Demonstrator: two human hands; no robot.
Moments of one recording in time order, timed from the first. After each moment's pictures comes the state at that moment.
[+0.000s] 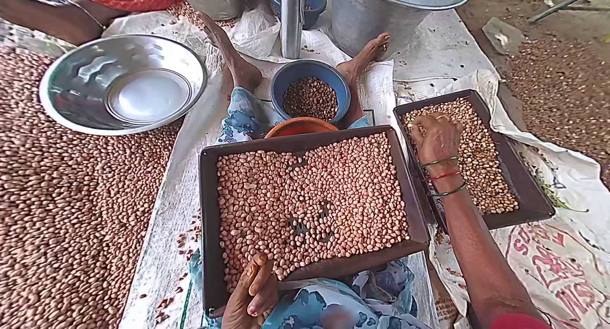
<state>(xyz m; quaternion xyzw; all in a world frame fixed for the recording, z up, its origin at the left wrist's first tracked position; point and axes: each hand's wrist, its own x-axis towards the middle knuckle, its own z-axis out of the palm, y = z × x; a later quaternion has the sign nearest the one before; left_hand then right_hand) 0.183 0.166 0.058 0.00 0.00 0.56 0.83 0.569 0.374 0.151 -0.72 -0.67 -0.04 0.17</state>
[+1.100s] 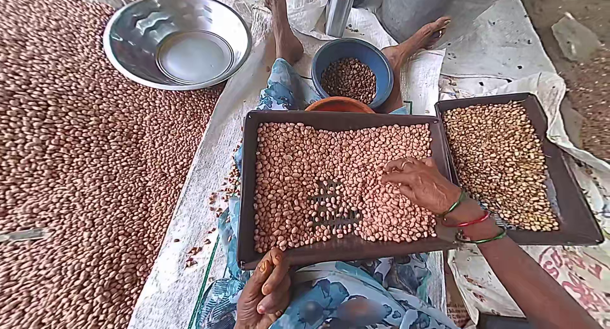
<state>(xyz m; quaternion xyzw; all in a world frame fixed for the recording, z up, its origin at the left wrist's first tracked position) 0.167 0.123 0.059 -0.01 -0.06 0.56 0.83 0.498 0.318 0.123 -0.42 -0.89 0.17 0.04</state>
